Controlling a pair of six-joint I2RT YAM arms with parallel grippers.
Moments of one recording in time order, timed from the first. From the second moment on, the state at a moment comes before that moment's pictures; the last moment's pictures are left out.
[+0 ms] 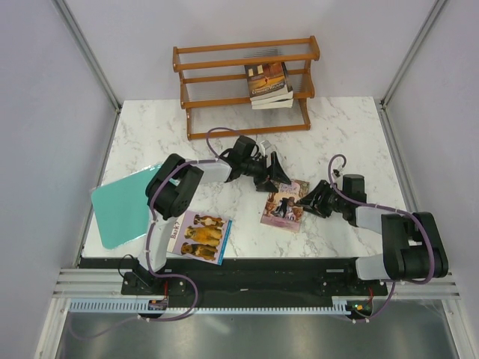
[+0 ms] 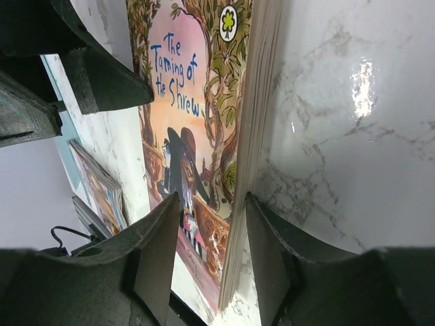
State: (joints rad) left arm -0.64 2.20 1.36 0.16 0.76 -0.92; right arm 0.03 1.39 0.38 0.20 -0.62 0.69
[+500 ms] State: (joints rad) left arm -0.64 2.15 1.38 -0.04 0.71 -0.80; right arm 0.03 1.46 0.35 0.37 -0.66 0.77
